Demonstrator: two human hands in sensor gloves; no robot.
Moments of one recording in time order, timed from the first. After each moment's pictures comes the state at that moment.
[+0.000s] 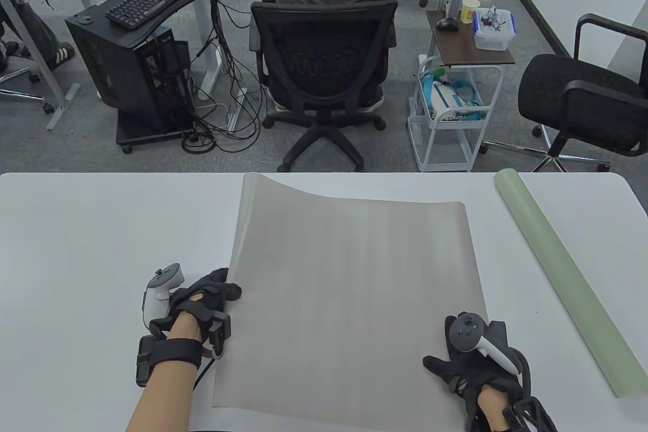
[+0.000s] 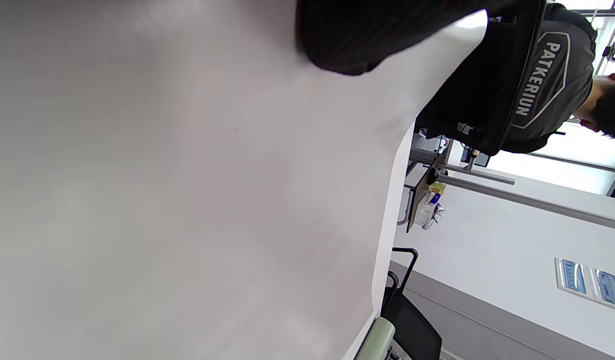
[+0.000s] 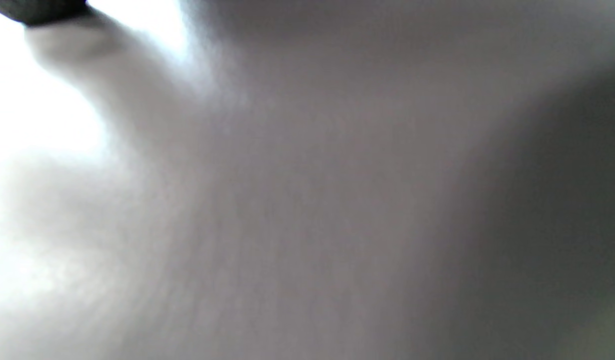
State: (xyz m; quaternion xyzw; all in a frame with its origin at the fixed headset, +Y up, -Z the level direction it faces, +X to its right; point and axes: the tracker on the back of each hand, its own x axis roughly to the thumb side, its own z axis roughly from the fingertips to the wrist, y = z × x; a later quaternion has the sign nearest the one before) left_hand -0.286 -0.793 -0.404 -0.30 0.13 0.70 0.64; right_hand 0.252 -0.806 -0.311 -0.07 0.28 0.95 0.13
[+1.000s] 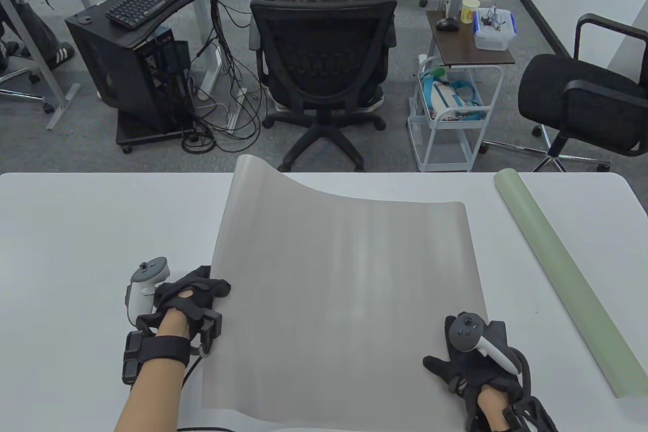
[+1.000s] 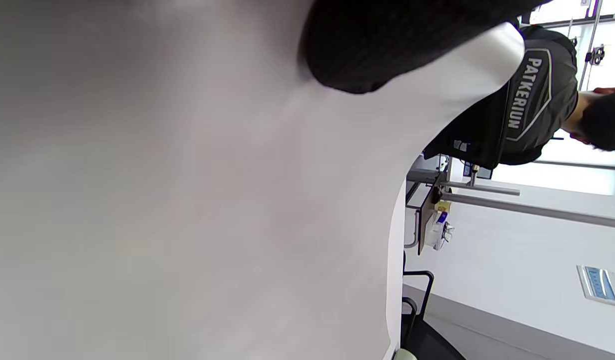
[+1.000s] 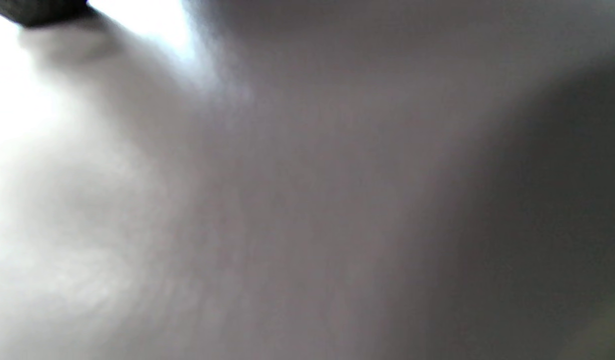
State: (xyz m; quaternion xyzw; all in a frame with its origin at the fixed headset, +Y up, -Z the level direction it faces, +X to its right) left_hand -0.308 -0.769 -0.399 -0.27 0.15 0.66 0.69; right_hand 0.252 -0.806 -0.311 -0.07 0.28 0.95 0.13
